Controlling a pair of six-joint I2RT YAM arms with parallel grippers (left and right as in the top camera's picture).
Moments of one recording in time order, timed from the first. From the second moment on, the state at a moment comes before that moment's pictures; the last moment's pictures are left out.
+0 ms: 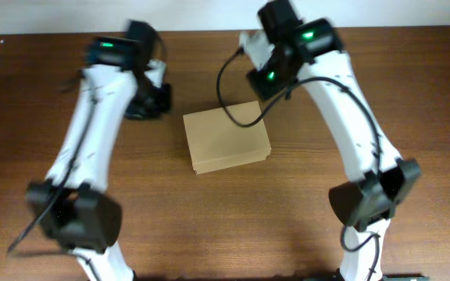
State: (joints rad) left arm -0.15 1.92 1.98 -1.47 0.08 -0.18; right arm 0.37 2.09 2.36 -1.40 -0.08 -0.23
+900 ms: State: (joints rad) left arm 0.10 1.28 2.12 -1.60 -0.23 -0.13; right arm 0.04 1.81 2.71 -1.58 0.02 -0.06
